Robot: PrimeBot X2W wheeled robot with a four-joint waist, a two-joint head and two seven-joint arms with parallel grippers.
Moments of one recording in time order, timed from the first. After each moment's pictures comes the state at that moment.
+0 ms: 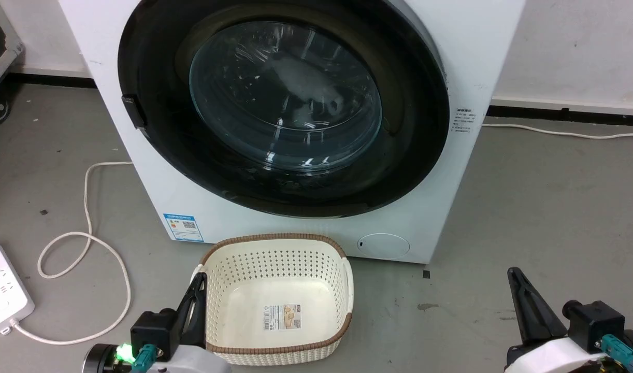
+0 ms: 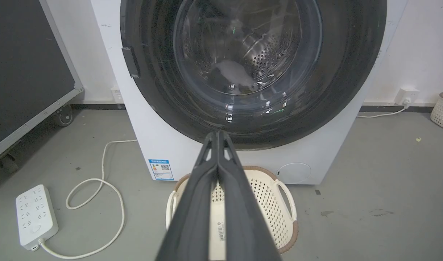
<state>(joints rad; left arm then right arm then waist) 0.04 0.06 -0.05 0.06 -0.05 -0.02 -0.11 0.04 -0.05 -0.04 0.06 0.07 0.13 -0.11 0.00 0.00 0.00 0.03</state>
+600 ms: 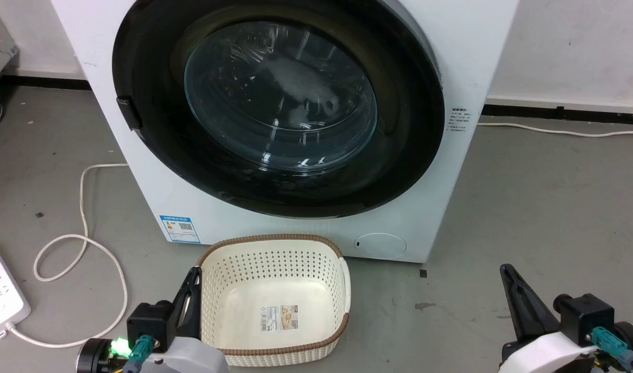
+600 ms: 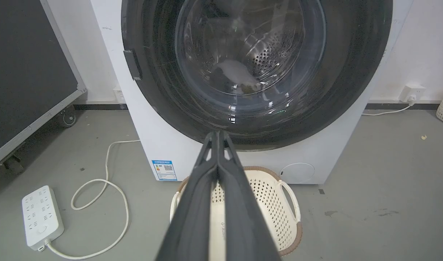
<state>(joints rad) 0.02 0.05 -0.03 0.04 -0.03 -0.02 -0.07 0.03 -0.05 -0.03 0.04 0.04 0.13 -0.07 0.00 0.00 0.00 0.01</state>
